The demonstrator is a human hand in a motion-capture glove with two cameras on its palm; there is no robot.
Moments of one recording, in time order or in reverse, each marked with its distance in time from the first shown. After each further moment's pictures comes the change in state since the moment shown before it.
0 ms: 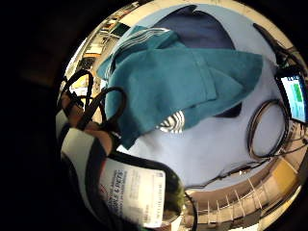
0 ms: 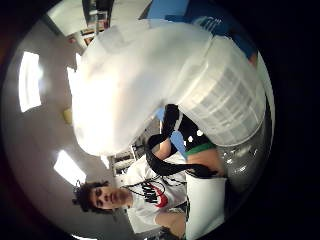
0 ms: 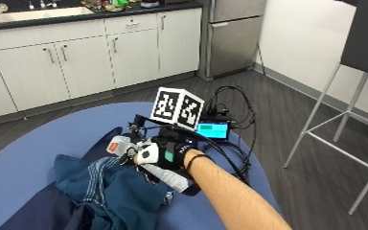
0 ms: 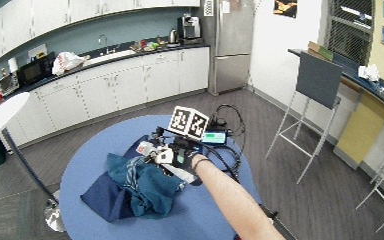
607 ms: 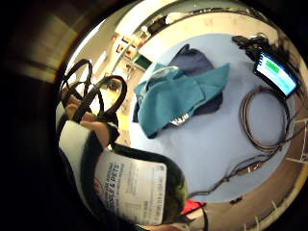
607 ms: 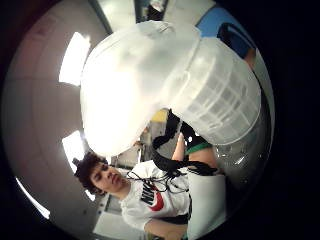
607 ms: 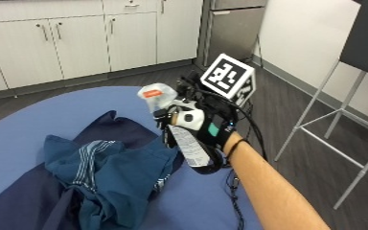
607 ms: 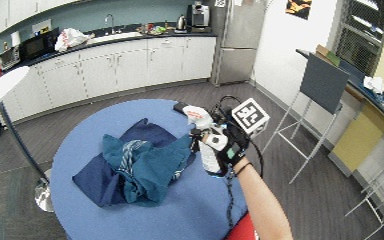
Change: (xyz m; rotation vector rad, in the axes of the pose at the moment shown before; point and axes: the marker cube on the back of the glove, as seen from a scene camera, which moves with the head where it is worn) arm 0.001 0.084 -0.084 0.368 -0.275 -0.224
